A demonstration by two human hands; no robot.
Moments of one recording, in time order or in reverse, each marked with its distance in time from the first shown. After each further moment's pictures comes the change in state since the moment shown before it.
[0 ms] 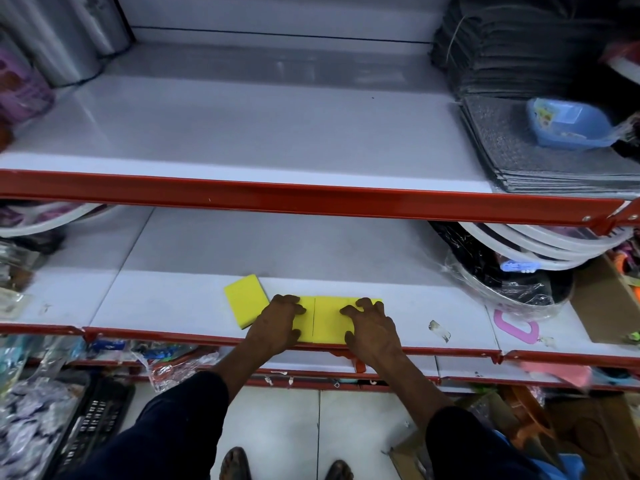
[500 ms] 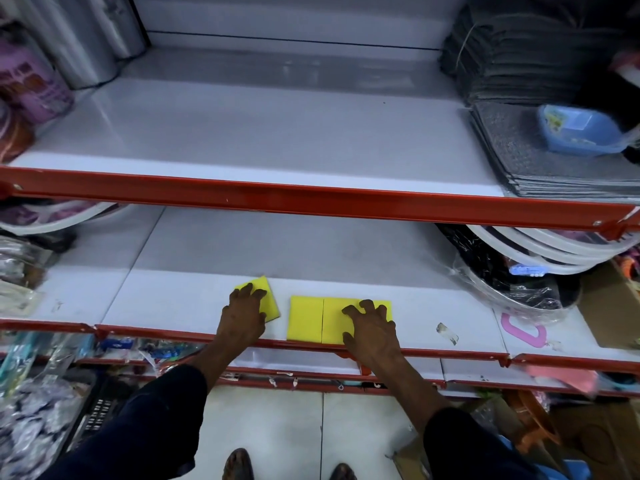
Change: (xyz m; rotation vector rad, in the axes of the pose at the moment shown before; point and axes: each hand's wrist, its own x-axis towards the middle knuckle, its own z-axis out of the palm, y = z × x) left_hand -0.011 -0.054 -0.033 0.172 0.010 -0.396; right_hand -0.002 -0.022 0.006 -0.032 0.032 0.042
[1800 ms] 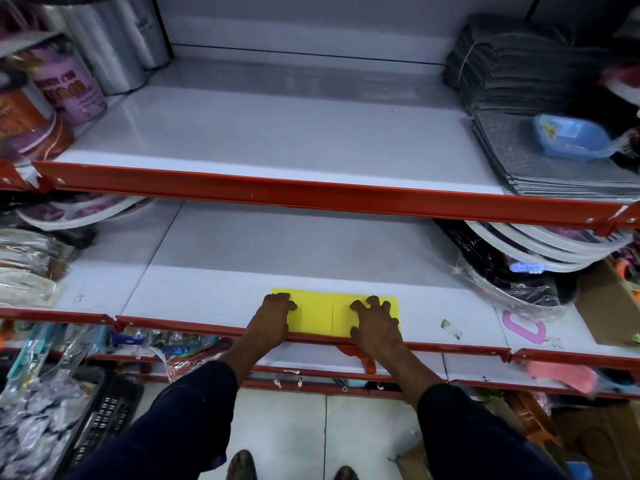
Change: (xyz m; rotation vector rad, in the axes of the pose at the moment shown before) left_hand -0.029 0.019 0.002 -0.096 -0.095 0.215; right_hand -0.003 -0.015 -0.003 -0.020 -0.051 0.055
